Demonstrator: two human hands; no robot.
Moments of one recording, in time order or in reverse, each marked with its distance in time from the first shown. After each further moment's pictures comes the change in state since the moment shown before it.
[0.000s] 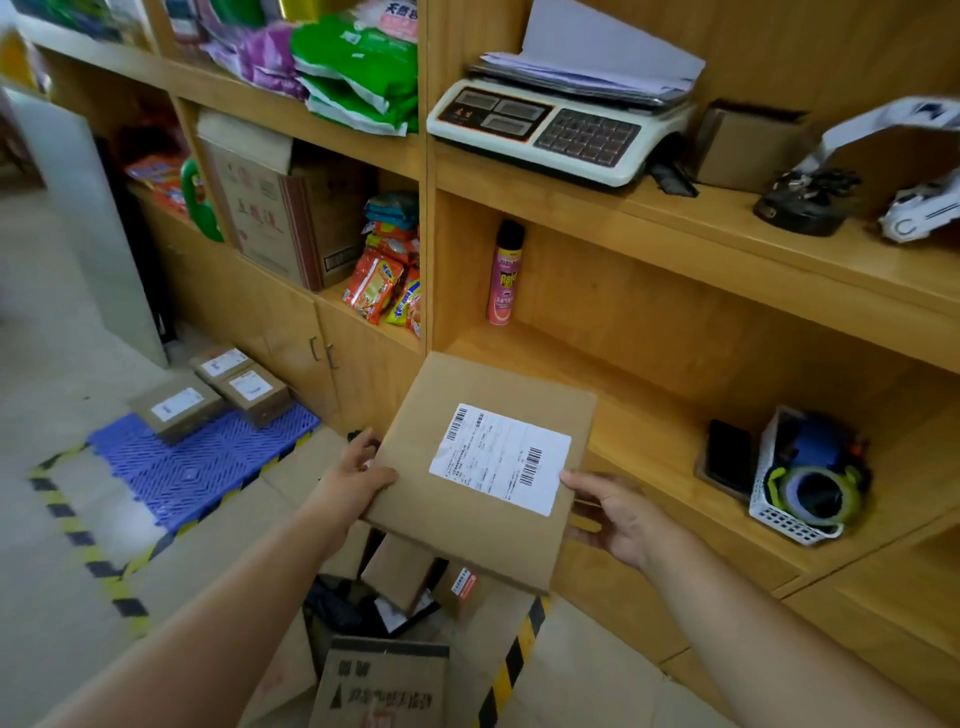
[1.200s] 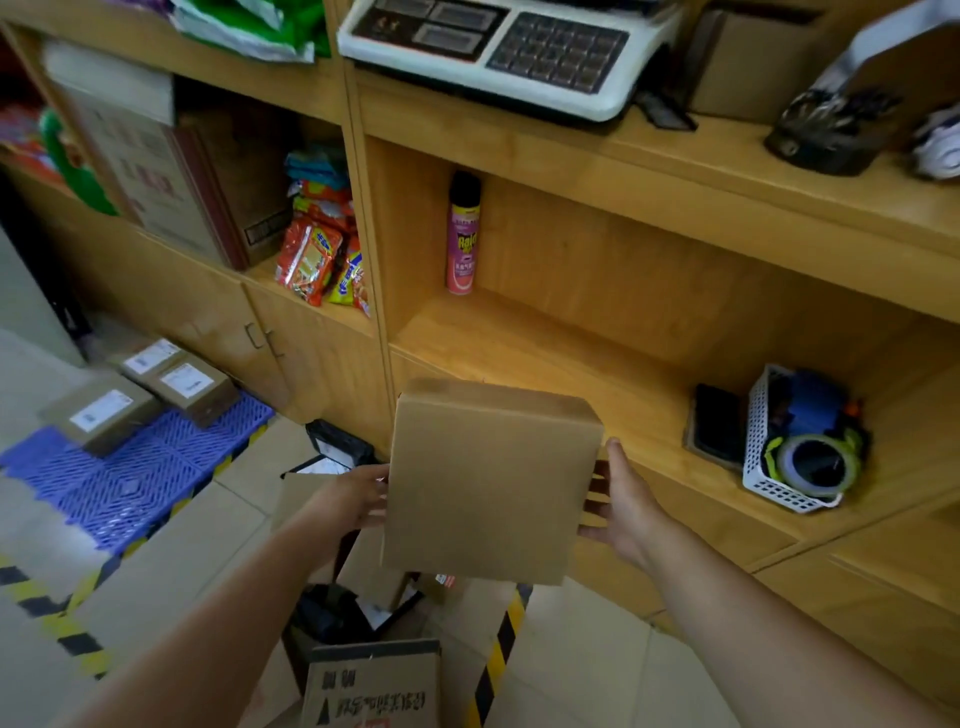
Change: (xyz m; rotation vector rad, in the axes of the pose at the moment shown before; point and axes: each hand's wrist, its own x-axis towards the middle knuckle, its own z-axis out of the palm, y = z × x) left_hand 0.088 0.001 0.046 0.159 -0.223 -0.194; right_hand 0.075 -0.005 -0.016 0.078 0.294 0.100
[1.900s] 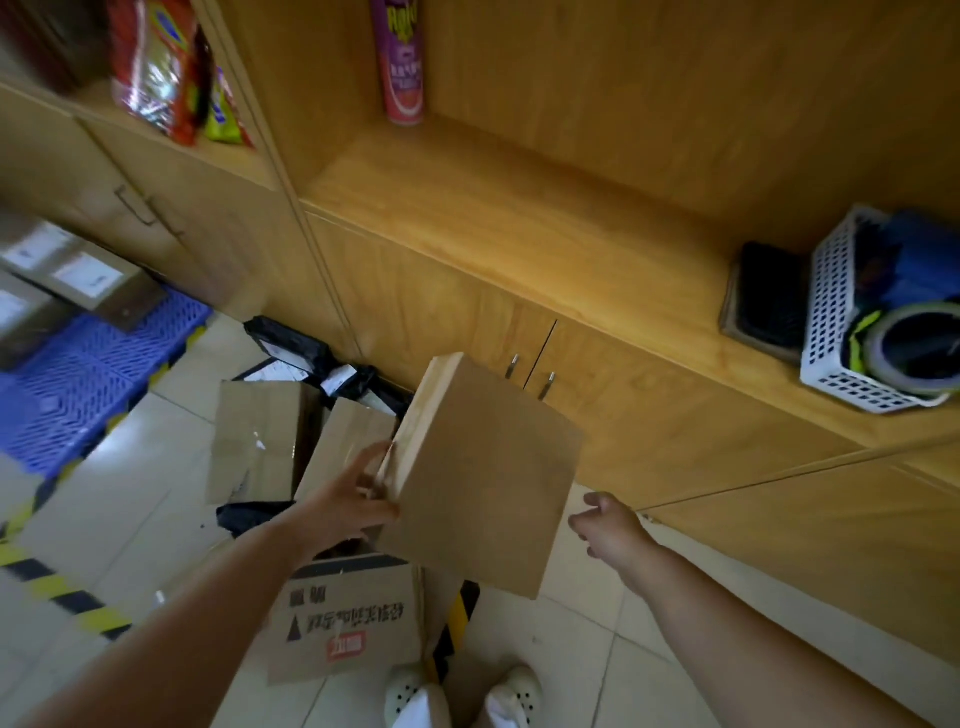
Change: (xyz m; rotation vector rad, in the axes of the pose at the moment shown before) left_hand 0.150 -0.145 0.071 0.203 -0.308 -0.137; right_hand 0.157 0.173 -0.059 -0.621 0.000 0.235
